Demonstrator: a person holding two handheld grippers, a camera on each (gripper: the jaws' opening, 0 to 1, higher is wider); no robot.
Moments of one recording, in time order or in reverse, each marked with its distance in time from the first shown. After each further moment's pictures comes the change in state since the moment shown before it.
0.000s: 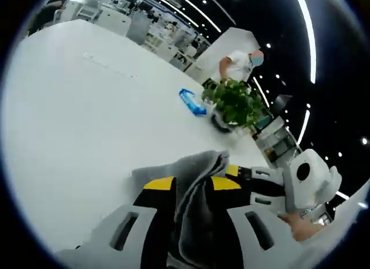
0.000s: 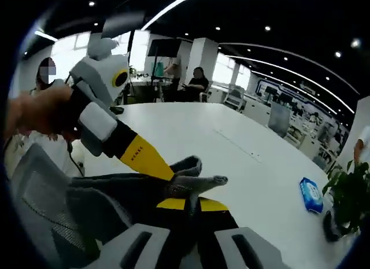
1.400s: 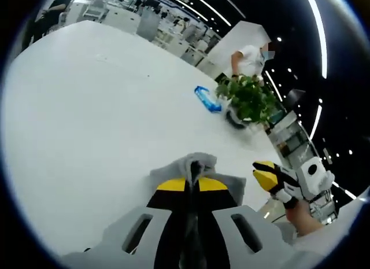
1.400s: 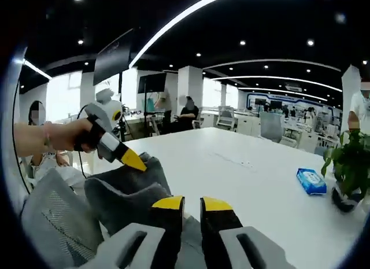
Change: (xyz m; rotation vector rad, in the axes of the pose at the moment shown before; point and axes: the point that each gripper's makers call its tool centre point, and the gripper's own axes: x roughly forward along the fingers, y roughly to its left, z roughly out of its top) left arm -0.025 0.035 0.009 0.062 0.030 0.157; right arm -0.050 -0.047 -0.039 0.364 -0.156 -0.021
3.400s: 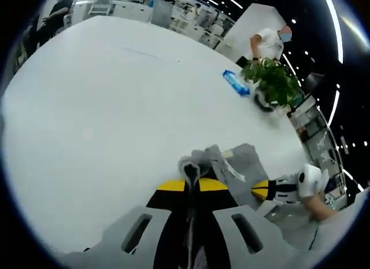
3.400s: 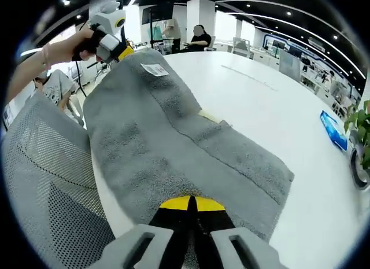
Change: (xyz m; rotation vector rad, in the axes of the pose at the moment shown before) left arm -0.009 0.081 -0.017 0.057 0.121 0.164; right arm 0.018 0.038 -0.134 -0.127 0.472 0.105
